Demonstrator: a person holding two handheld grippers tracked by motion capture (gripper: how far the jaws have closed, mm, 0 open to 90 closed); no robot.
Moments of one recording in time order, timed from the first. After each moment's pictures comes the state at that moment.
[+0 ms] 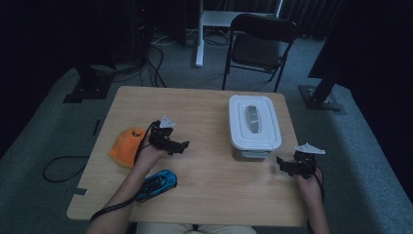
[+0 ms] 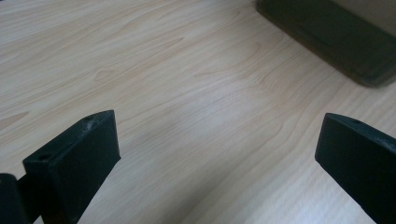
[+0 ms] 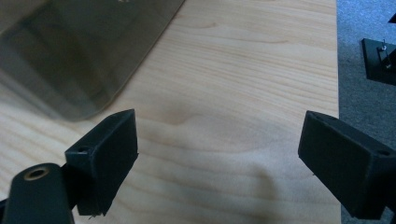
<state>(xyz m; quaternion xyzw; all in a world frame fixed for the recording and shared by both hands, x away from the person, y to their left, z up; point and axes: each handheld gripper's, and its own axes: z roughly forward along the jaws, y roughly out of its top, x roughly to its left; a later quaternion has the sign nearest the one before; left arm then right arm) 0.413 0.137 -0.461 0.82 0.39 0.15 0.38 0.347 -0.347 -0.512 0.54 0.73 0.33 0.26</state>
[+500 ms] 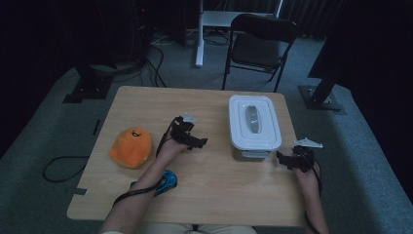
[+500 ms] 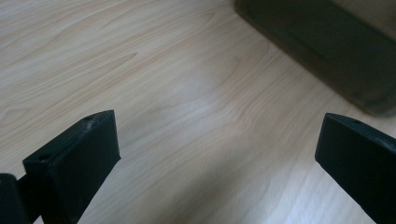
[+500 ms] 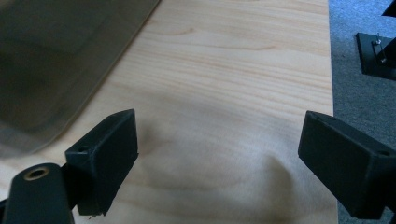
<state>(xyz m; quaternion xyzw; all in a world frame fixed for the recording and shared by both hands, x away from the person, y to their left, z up) 0.453 0.077 -0.482 0.84 0.38 0.12 0.38 0.375 -0.353 -0.521 0.55 0.72 0.33 0.26</state>
